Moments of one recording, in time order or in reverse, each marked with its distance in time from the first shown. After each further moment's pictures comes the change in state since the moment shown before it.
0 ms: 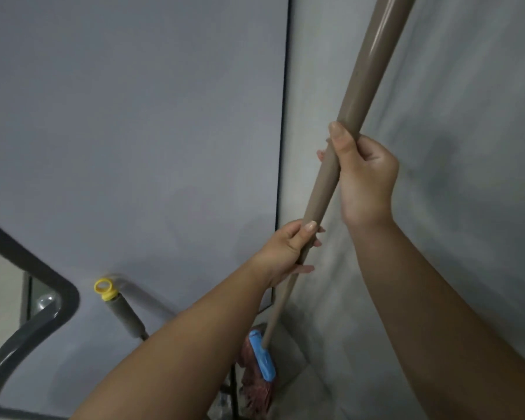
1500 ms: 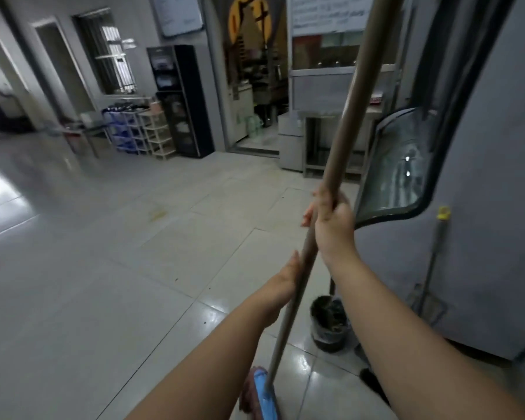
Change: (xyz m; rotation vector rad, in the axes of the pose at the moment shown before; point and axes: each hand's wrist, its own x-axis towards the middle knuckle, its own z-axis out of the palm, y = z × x) left_hand -0.697 -0.149 0.031 -0.005 1.059 0.006; right_hand -0.605 -0.245 0.085 0.397 -1.022 0.288
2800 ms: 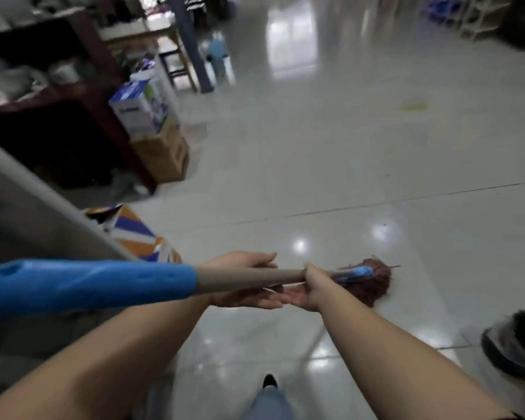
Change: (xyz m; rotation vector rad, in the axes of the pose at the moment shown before) left_hand -0.328 -0.138 -0.029 -1.076 0.725 -0.670; right_hand -0.328 0.139 0.087 -0.145 -0.863 1.839
